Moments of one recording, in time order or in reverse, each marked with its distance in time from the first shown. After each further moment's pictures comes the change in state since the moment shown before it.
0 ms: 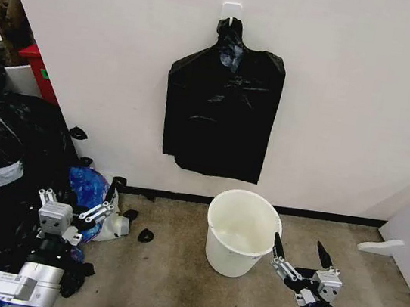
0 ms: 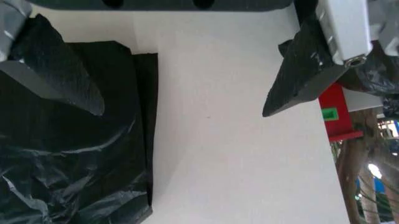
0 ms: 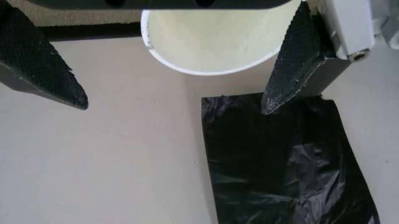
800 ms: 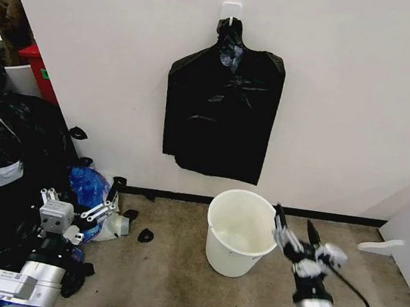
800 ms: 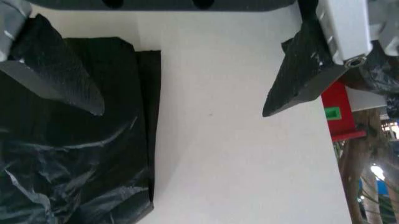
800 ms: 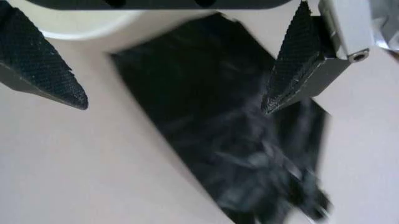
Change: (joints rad) left arm -0.016 0.000 0.000 -0.013 -0.014 0.021 0.005; right arm 0.265 -0.017 -0.131 0.111 0.502 -0.314 0.146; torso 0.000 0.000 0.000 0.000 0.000
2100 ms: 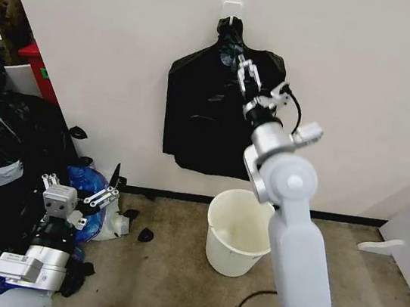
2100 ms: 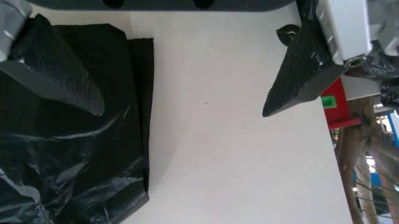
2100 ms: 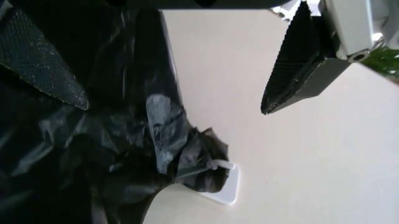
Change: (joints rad) left arm -0.077 0.001 0.012 -0.013 0.030 0.075 -0.022; right arm 1.050 -0.006 -0.272 -0.449 0.667 -0.052 0.536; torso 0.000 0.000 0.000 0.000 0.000
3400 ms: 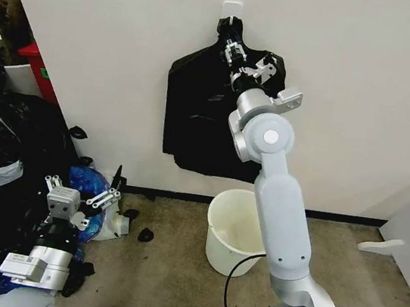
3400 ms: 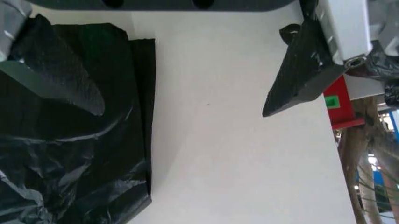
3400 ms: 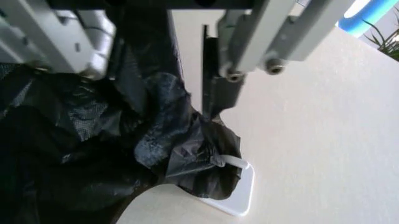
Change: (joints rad) left arm -0.013 -0.012 0.011 0.027 0.016 -0.025 0.011; right arm 0.142 0.024 -0.028 -0.163 -0.026 0.013 0.009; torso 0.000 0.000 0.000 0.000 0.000
